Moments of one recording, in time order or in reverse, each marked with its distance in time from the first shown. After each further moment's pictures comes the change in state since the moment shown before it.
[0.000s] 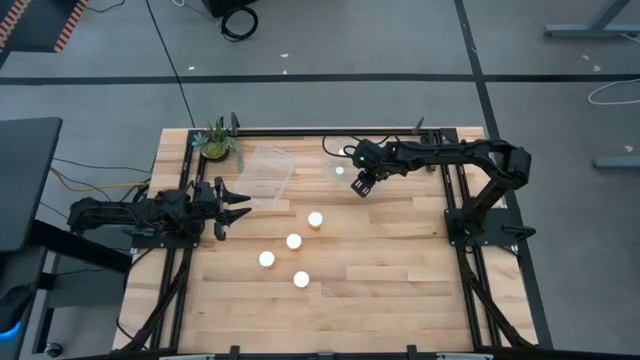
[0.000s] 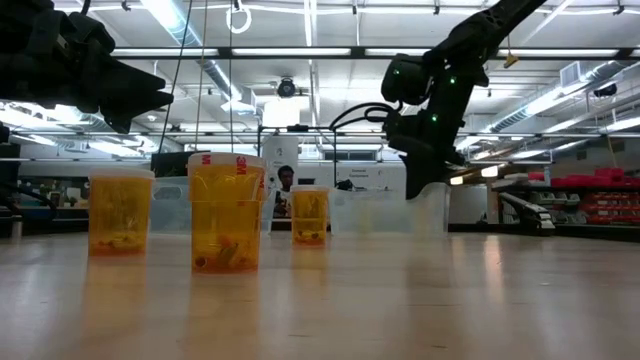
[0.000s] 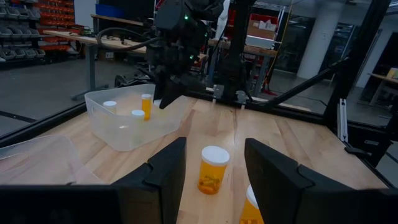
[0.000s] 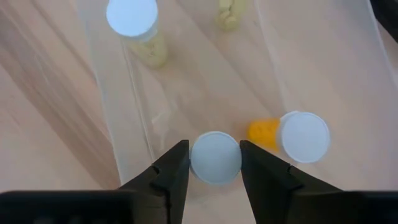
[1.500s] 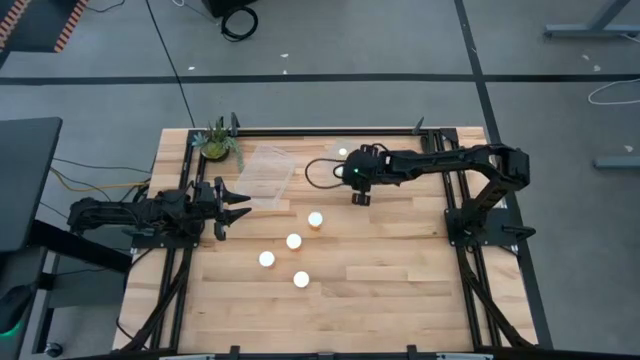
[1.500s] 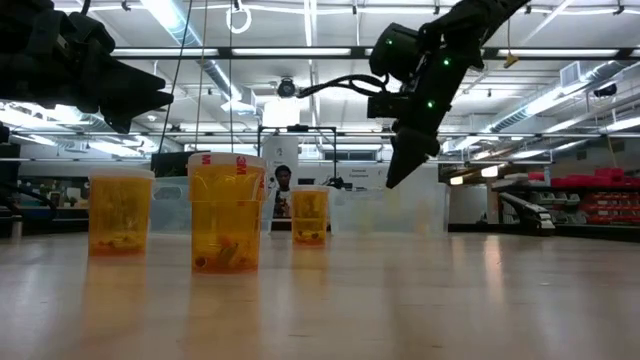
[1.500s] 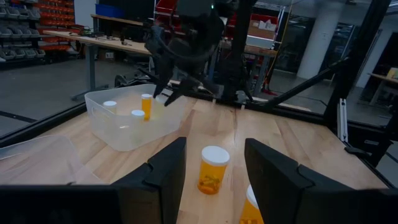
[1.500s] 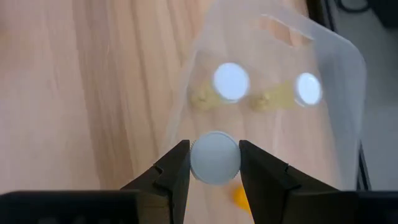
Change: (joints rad) left arm 0.000 0.000 0.000 0.000 0.000 0.000; right arm 0.137 0.001 0.053 0.063 0.122 -0.477
